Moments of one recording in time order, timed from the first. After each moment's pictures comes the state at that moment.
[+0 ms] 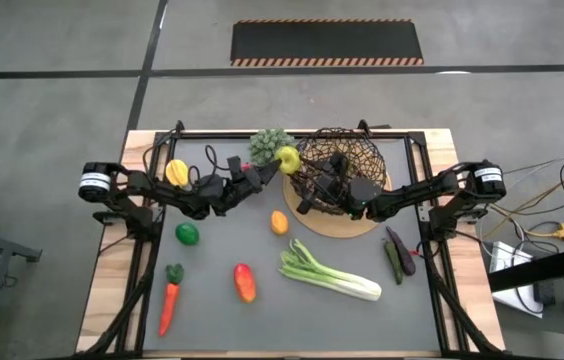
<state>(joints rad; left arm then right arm) 0.06 1.56 0.63 1.22 -0.48 -1.11 -0.02 1.61 0.76 1.00 0.55 -0.45</state>
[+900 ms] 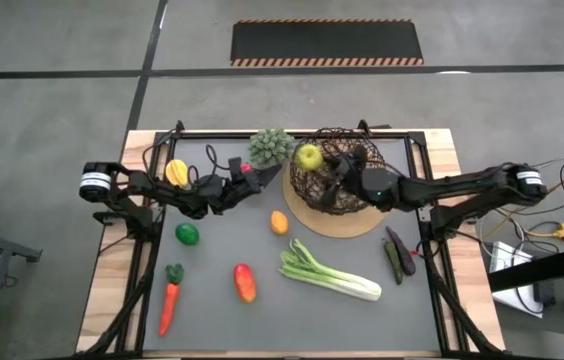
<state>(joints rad) 0.10 1.56 0.59 1.23 -0.40 -1.09 -0.04 1.24 0.76 0.27 0.58 -0.05</state>
